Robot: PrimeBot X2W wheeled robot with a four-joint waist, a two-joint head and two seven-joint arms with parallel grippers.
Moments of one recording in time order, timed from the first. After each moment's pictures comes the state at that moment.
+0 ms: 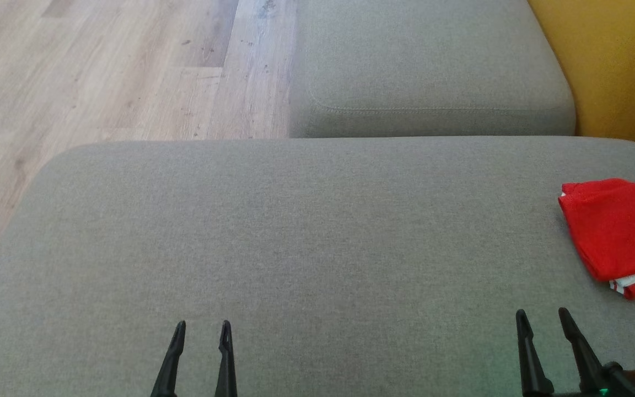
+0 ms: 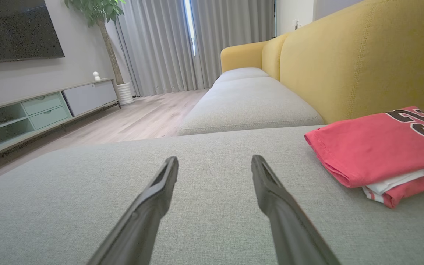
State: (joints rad) left arm 0.25 0.06 -0.29 0.06 -0.17 0.12 -0.26; right arm 0.29 -0.08 0.03 0.09 0.20 0.12 -0.25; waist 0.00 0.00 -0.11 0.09
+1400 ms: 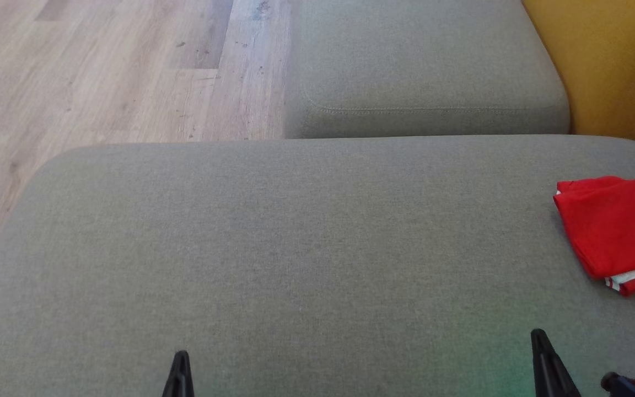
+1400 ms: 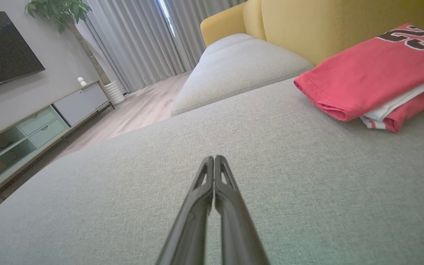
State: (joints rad) left arm 0.27 0.06 -0.24 0.16 -0.38 0.09 -0.21; right arm 0.29 -0.07 0.05 0.19 0.39 0.12 -0.20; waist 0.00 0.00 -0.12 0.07
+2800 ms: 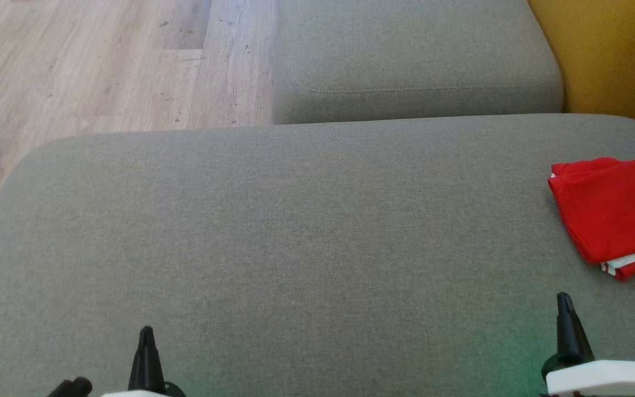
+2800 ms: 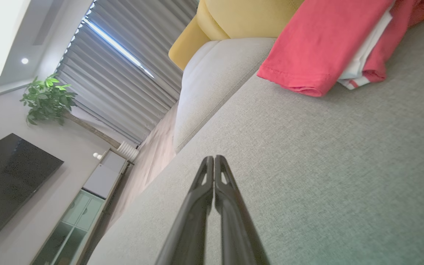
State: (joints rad) left arm 0.16 0.07 -0.15 0.20 -0.87 0.01 -0.11; right arm 0.16 -0.07 0.00 0.22 0.87 0.12 -0.10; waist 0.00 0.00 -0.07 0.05
